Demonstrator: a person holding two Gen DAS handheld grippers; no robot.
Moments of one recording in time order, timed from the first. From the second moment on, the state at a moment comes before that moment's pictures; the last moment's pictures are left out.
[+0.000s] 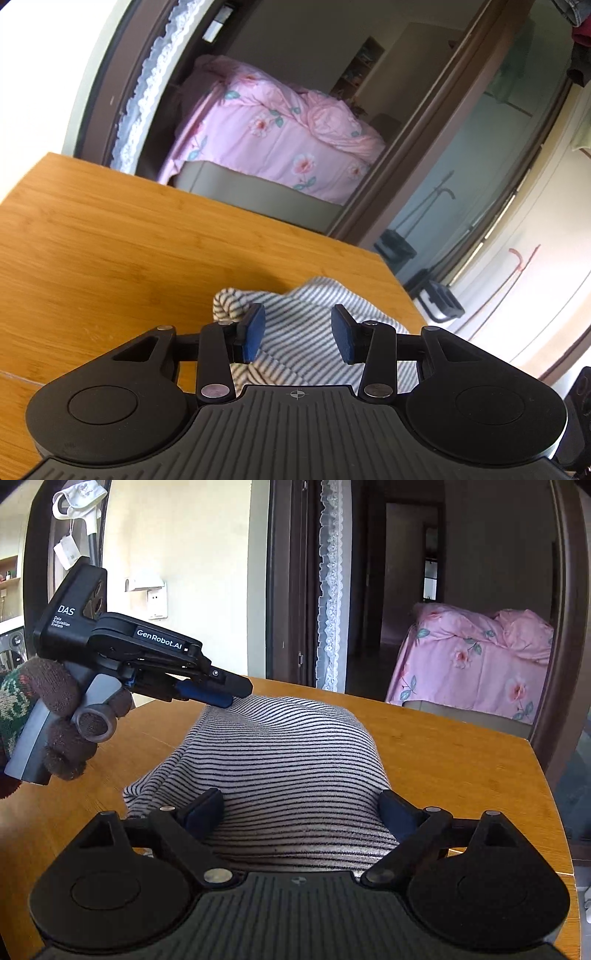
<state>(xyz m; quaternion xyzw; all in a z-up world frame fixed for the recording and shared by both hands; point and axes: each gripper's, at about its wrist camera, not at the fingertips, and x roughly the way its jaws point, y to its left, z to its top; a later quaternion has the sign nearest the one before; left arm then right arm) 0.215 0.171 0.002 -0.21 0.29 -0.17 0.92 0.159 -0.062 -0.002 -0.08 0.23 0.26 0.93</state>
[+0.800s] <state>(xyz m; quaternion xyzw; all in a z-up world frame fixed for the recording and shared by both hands) 0.158 0.108 0.003 -0.10 0.34 -0.15 0.92 0.153 -0.093 0.016 0.00 0.26 0.27 0.92</state>
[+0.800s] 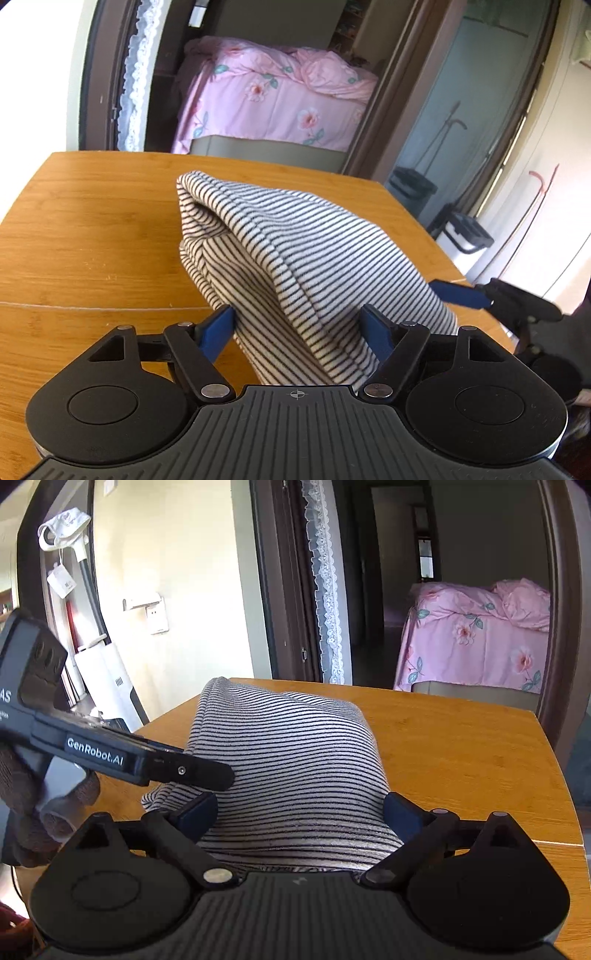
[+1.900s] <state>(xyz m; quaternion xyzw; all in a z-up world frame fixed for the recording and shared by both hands) 0.223 0.121 0.013 -0.11 0.31 -0.13 0.94 0.222 -0.085 0.027 -0.05 0.27 0.24 0.93</state>
